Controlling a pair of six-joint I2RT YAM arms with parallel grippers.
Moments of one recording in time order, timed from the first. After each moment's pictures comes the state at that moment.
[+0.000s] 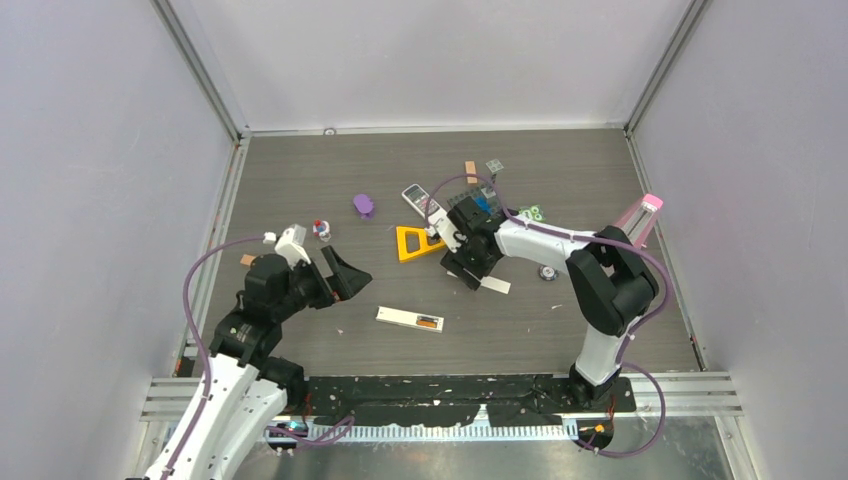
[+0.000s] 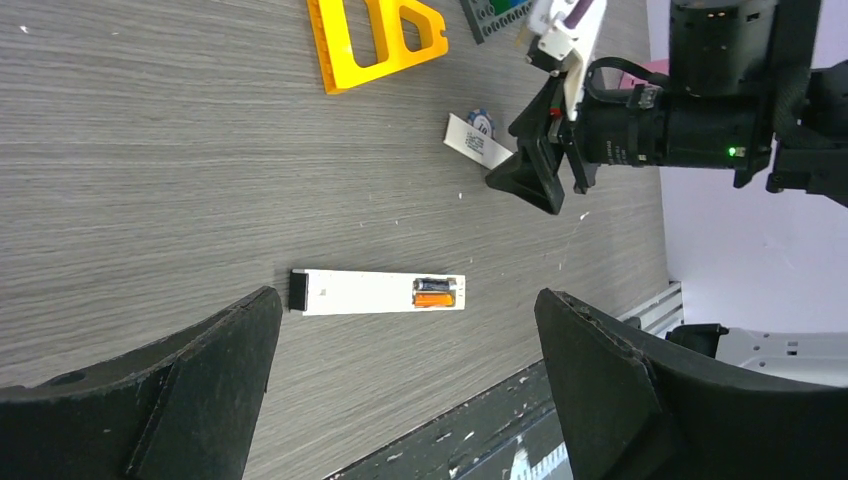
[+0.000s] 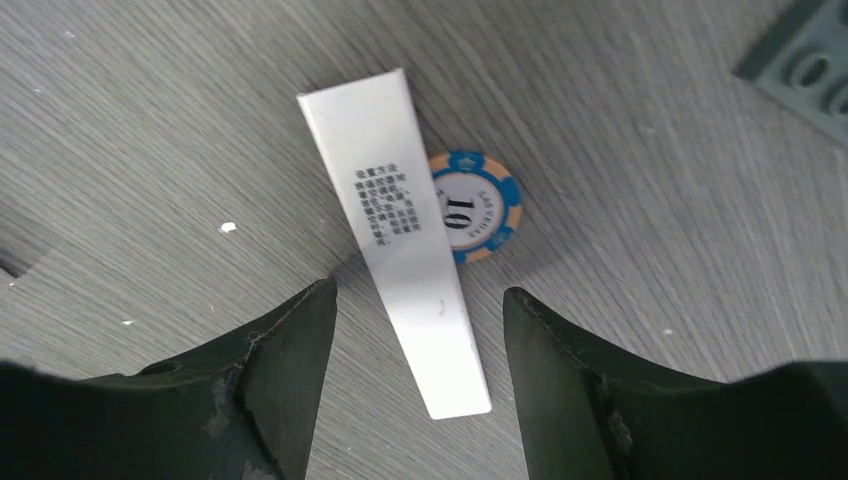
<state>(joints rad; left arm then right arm) -0.30 0.53 0.56 -0.51 0.28 -0.70 0.66 1.78 1.14 -0.62 0.01 -0.29</state>
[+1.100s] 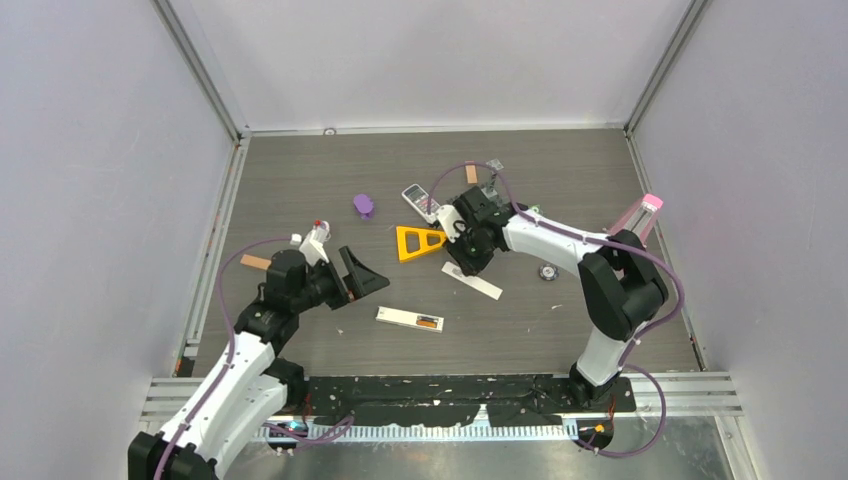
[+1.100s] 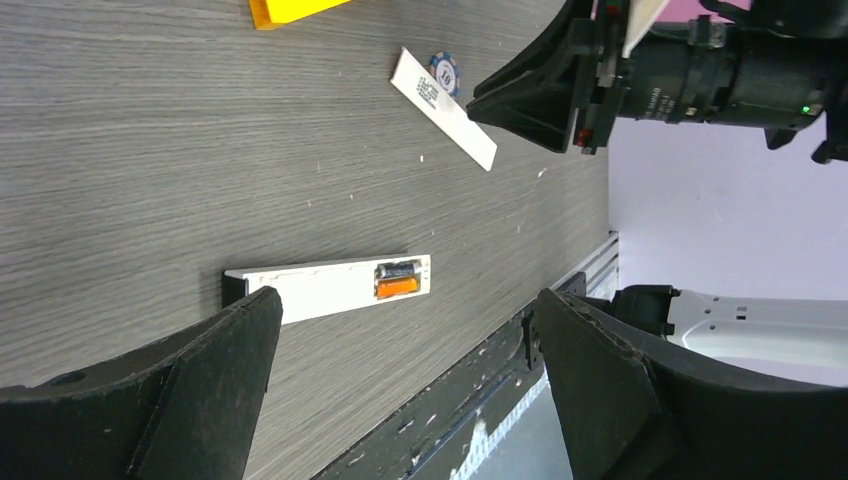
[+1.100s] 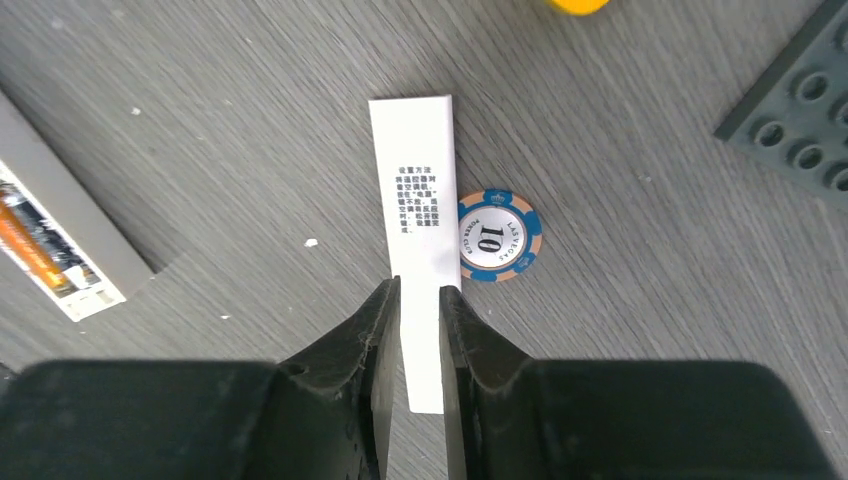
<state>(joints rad) -0.31 0.68 0.41 -0.23 0.46 -0.81 0.63 1.75 1.17 -0.60 -0.16 -0.26</state>
